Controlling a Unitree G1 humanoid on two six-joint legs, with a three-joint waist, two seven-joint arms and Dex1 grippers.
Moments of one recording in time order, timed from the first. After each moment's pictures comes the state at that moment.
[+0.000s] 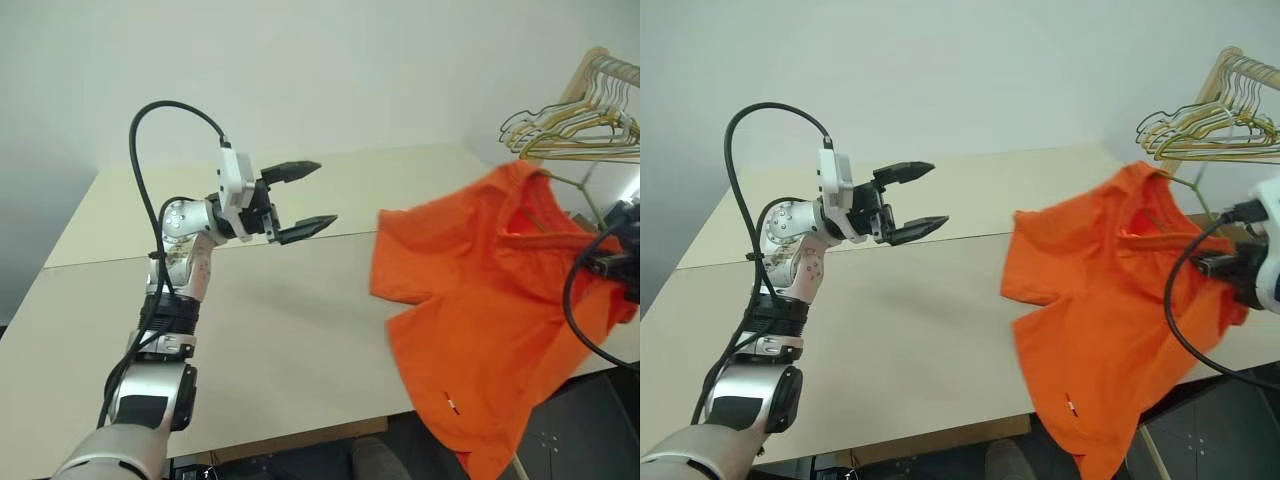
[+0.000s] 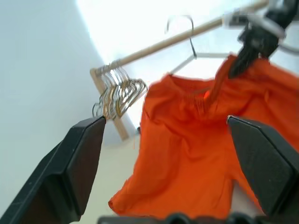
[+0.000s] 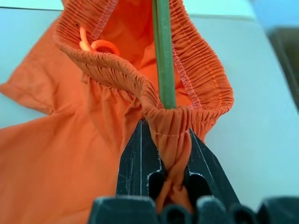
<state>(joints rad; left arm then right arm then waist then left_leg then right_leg) -0.78 0.34 0.04 0.28 -0.47 0.00 -1.19 -0.32 -1.09 -0.62 -0.40 0.41 1.61 0.62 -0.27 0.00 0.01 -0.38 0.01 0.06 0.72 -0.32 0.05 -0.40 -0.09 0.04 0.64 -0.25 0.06</state>
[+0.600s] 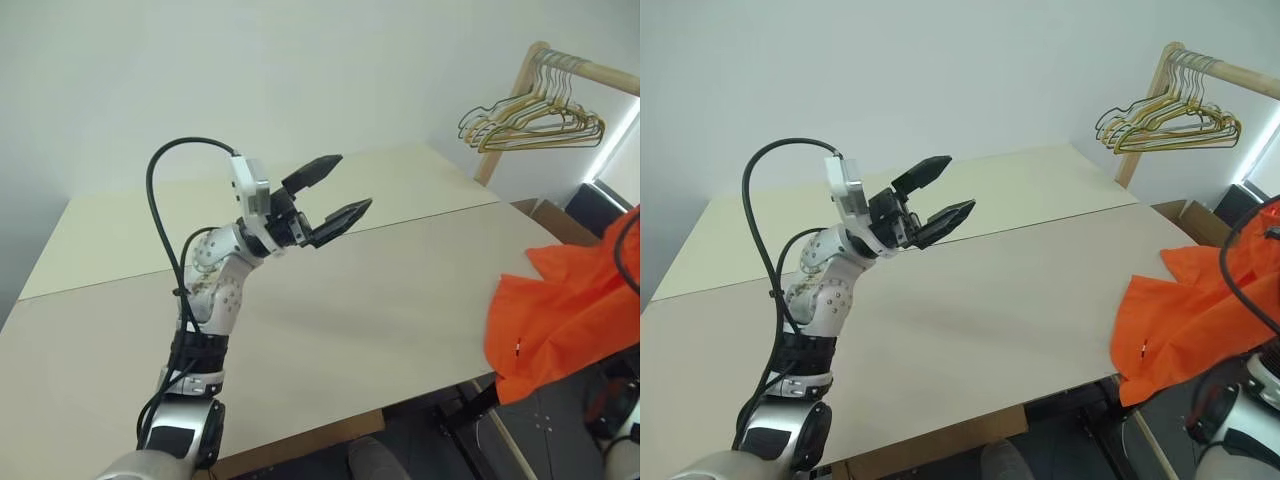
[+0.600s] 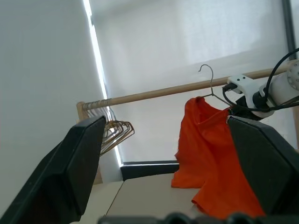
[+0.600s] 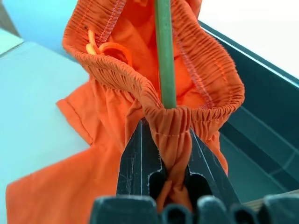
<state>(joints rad) -0.61 0.18 0.00 -0.04 -0.51 0.15 -0.86 -0.73 -0.77 -0.65 -0.08 -0.01 1.47 -0.04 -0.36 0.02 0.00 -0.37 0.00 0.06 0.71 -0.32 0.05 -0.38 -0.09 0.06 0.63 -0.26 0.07</state>
